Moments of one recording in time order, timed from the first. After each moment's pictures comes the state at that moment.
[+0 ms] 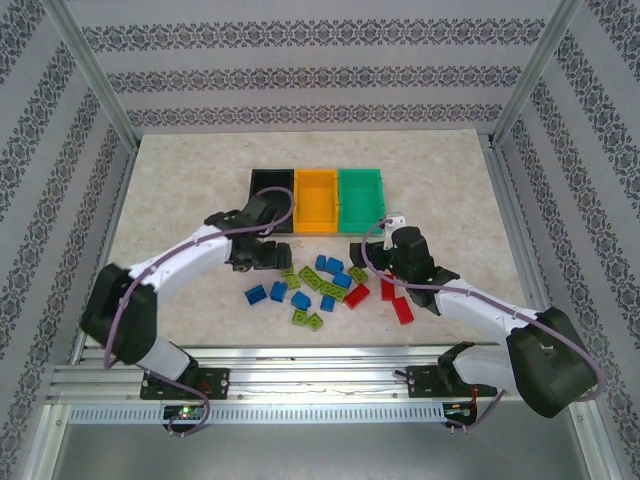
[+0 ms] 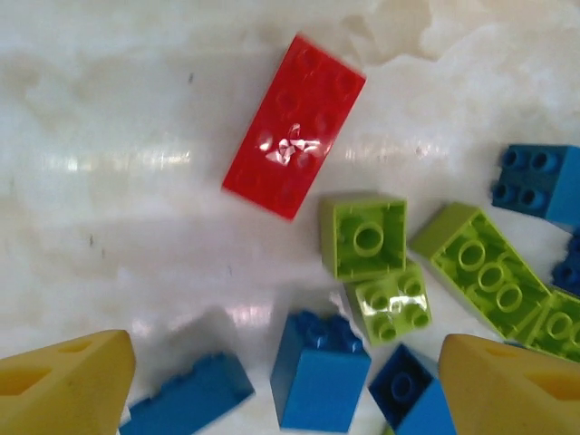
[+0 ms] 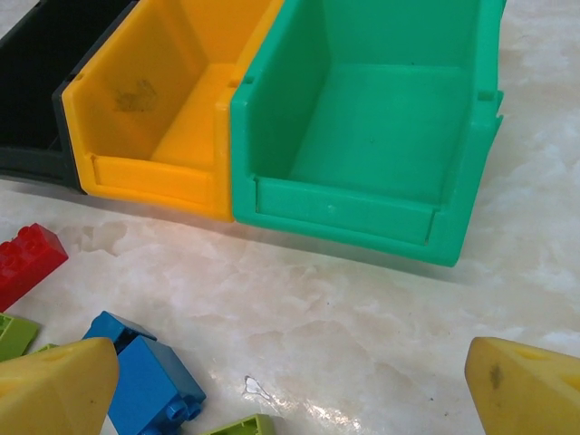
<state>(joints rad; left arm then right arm) -0.51 1.57 1.11 -0.81 0.03 -0.52 0.50 1.20 0.48 0.17 0.03 0.31</state>
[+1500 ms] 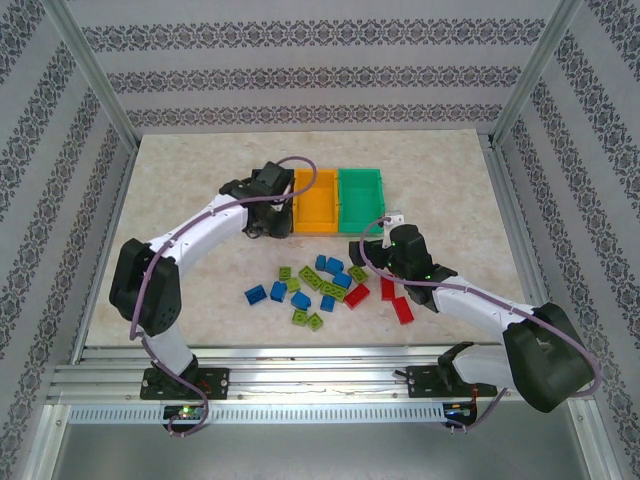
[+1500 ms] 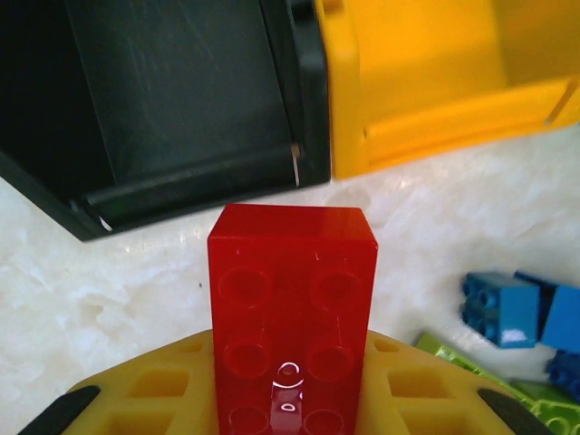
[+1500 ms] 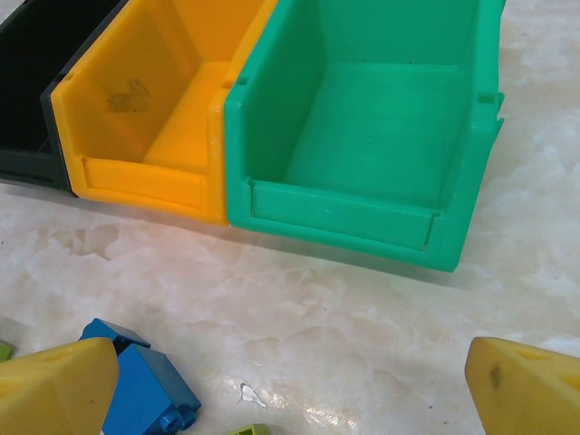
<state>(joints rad) -0.47 1.74 1.43 -0.85 -0.05 -0.31 0.50 1.23 0.50 0.17 0.04 0.31</state>
